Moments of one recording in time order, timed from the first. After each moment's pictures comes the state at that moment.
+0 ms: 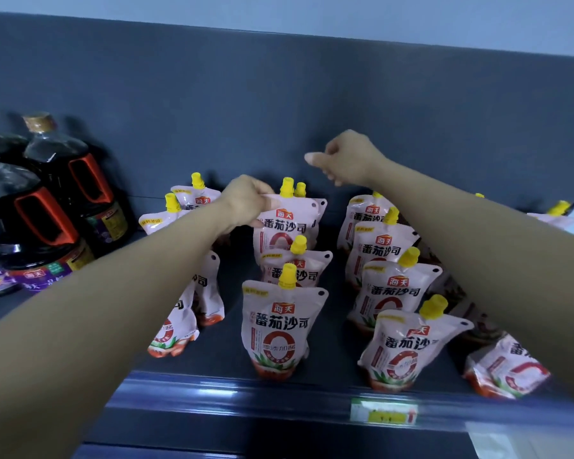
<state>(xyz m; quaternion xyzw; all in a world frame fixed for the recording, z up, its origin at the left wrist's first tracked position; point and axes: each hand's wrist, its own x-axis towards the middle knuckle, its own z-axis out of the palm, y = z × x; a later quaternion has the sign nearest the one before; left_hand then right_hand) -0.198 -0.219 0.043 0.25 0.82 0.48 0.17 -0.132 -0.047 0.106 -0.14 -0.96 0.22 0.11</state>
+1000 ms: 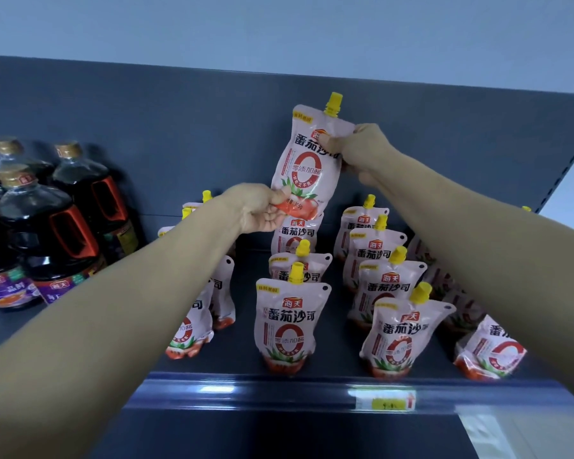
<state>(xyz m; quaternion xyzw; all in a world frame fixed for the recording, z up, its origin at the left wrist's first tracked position) -0.163 -0.233 0.086 0.10 0.65 0.66 0.37 -0.097 -0.085 0.150 -0.19 -0.75 0.59 0.22</state>
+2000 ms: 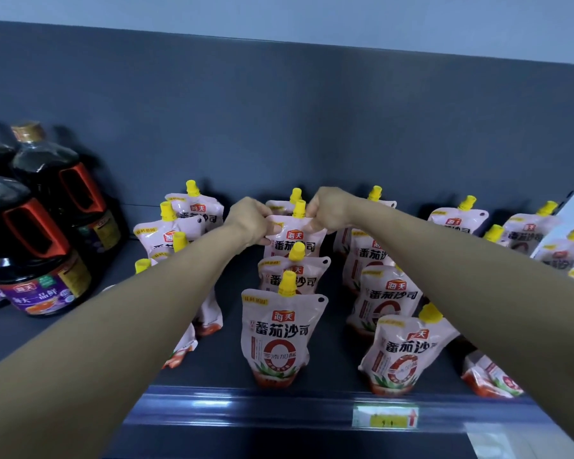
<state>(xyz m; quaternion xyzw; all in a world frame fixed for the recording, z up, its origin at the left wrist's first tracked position) -0.200 -0.202 0.014 0.19 0.83 0.49 0.19 -0.129 -0.061 0.062 -0.12 -0.98 0.13 -0.10</state>
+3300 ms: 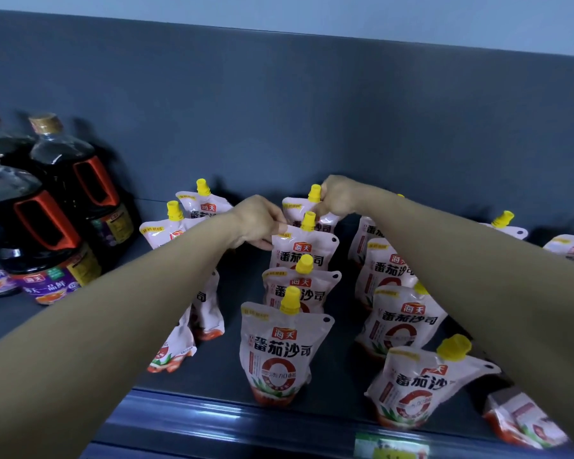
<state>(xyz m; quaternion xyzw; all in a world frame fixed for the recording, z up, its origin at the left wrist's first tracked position) -0.208 -0.208 0.031 0.22 0.84 0.44 0.25 -0.179 -0.040 0.062 -0.13 -0.98 0.12 -0.09</state>
